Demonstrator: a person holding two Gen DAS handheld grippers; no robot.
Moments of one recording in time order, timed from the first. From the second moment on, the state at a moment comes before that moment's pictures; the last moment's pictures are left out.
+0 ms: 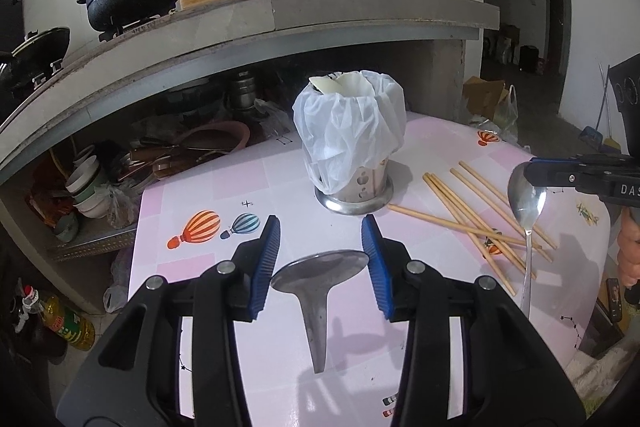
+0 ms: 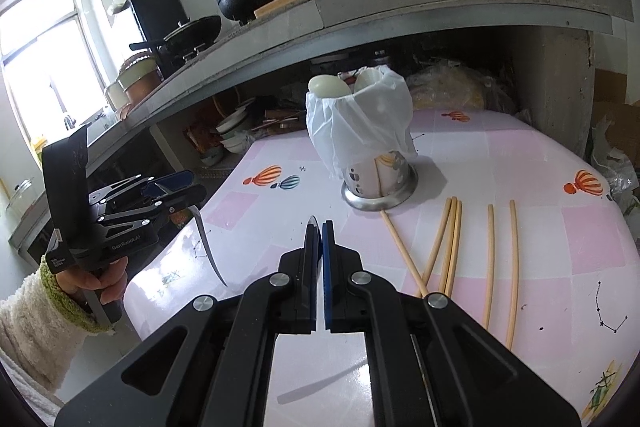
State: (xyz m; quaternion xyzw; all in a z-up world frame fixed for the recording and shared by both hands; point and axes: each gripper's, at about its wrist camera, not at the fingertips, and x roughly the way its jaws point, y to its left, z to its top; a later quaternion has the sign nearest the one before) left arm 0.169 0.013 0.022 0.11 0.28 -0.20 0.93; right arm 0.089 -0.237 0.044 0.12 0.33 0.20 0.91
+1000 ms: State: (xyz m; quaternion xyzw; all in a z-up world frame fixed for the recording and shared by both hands) left arm 0.161 -0.003 0.049 0.10 0.25 -0.19 0.94; right arm 0.083 -0.253 0.072 0.12 0.29 0.20 0.93
